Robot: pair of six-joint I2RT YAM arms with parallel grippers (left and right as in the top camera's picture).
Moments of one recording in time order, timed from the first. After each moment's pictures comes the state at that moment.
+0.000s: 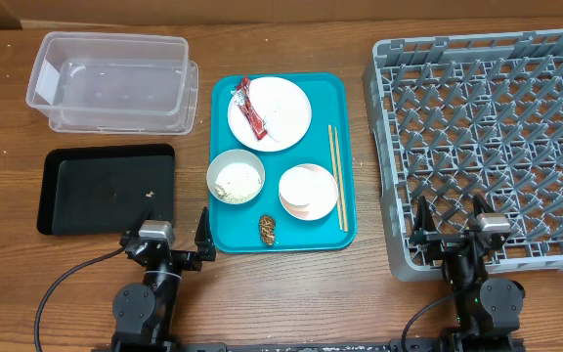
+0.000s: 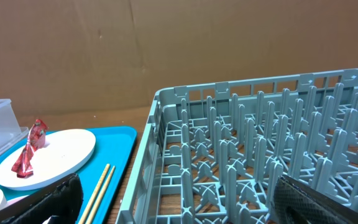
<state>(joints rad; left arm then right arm) -0.10 0.02 0.01 -0.08 0.02 -0.13 0.04 0.01 0.02 -0.03 -0.03 0.11</state>
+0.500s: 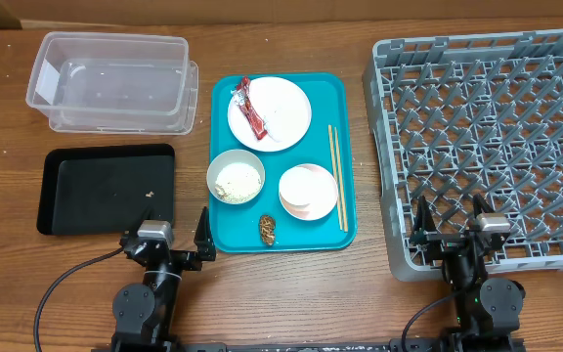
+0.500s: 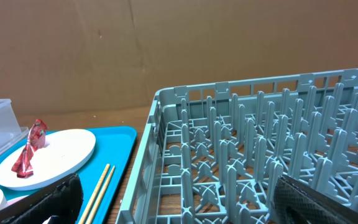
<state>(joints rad) -0.10 0.02 0.01 -0.08 0.02 -0.16 0.04 0.01 0.02 -0.04 -0.03 0.11</state>
